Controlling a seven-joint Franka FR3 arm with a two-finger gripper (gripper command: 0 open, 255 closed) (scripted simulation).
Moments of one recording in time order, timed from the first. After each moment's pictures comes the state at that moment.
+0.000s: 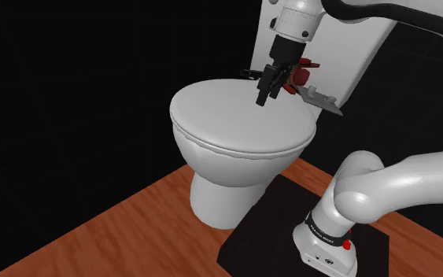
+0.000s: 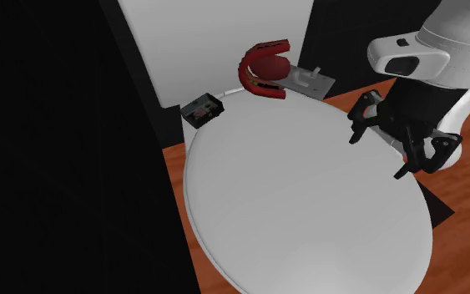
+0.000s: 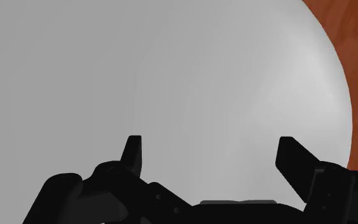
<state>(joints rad) 0.02 -0.81 0.07 -2.26 0.12 1.54 0.03</state>
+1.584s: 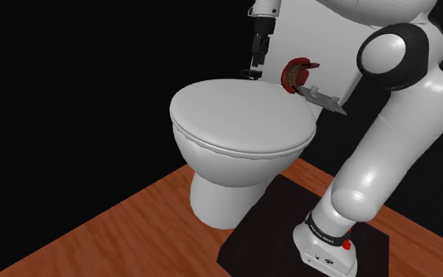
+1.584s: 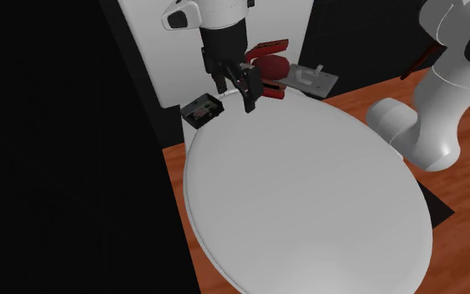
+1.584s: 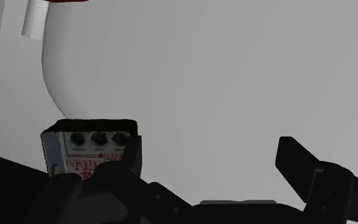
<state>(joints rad) -0.06 0.00 -0.32 -1.45 0.03 1.31 -0.59</state>
